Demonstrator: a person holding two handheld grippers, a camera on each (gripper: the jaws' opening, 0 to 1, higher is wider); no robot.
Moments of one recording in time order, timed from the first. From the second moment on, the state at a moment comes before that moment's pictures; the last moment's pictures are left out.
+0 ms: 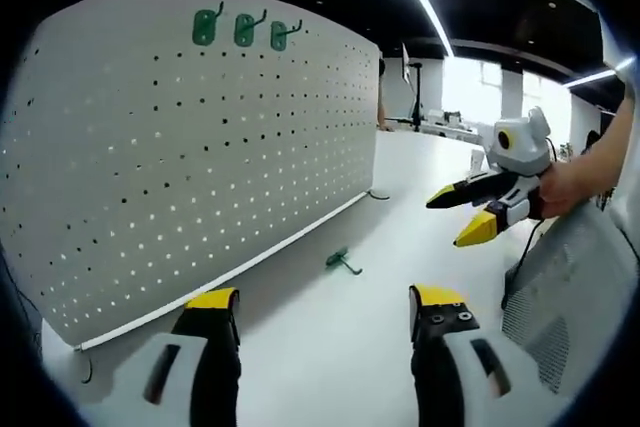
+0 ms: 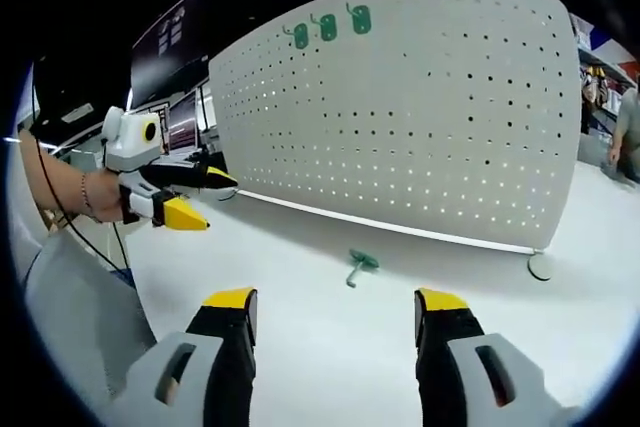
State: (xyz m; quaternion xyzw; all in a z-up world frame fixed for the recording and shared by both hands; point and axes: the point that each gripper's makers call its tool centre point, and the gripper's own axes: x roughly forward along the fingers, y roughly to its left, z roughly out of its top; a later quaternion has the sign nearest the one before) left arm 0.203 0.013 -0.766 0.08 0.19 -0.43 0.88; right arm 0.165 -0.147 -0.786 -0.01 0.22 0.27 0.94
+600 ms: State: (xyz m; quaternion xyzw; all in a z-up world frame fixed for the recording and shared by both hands) left arm 0.222 -0.003 -0.771 0.13 0.21 -0.46 0.85; right arm 0.165 -0.146 -0.782 -0.01 0.21 0.27 0.94
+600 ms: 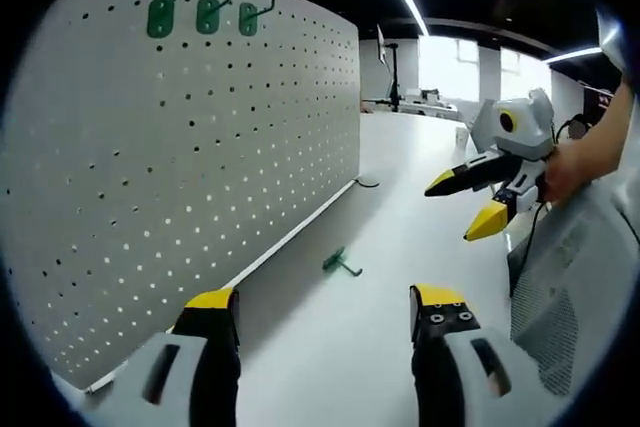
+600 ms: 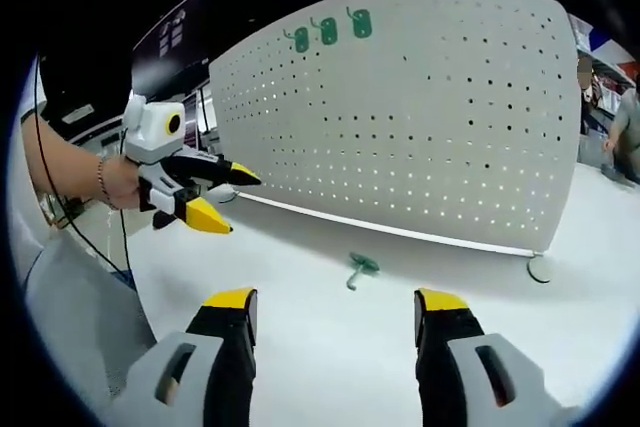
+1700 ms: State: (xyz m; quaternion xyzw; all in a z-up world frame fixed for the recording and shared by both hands) left arm 0.252 -0.040 -0.781 0.25 0.21 -0.53 0.78; right arm 0.165 -0.147 -0.781 -0.01 0.21 0.27 0.94
